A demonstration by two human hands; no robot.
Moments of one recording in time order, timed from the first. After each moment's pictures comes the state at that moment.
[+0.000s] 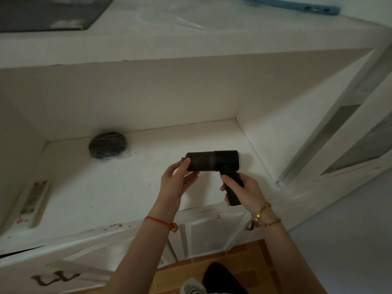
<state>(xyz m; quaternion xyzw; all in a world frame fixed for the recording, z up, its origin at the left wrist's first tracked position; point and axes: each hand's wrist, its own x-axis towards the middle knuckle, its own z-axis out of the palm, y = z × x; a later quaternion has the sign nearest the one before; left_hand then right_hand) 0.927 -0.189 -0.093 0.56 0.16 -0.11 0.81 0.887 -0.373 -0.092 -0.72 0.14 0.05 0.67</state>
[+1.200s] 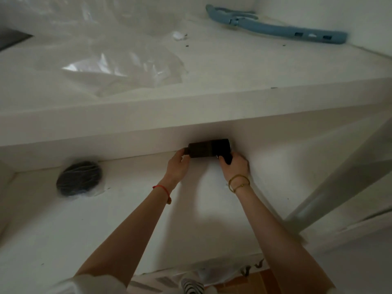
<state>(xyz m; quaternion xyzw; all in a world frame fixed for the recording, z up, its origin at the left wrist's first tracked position) 1.125 -0.263 -0.111 0.84 0.04 -0.05 0.54 1.109 -0.440 -0.119 -0.88 0.16 -0.11 0.42</state>
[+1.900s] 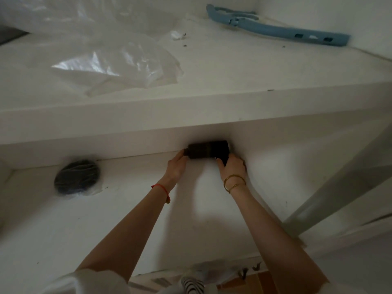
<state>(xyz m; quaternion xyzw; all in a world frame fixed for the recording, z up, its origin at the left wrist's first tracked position) 1.140 -0.262 -0.129 0.79 0.07 -0.08 0.60 1.122 -0.439 -0.128 -0.93 0.16 -0.08 0.31</state>
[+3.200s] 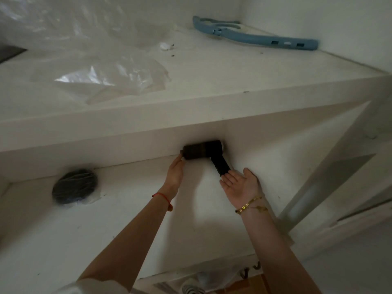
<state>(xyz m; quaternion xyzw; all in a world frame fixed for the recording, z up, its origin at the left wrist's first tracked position) 1.125 -0.273 -0.132 0.71 0.06 -0.07 0.70 1.042 -0.448 -0.083 -0.27 0.29 0.02 0.92</state>
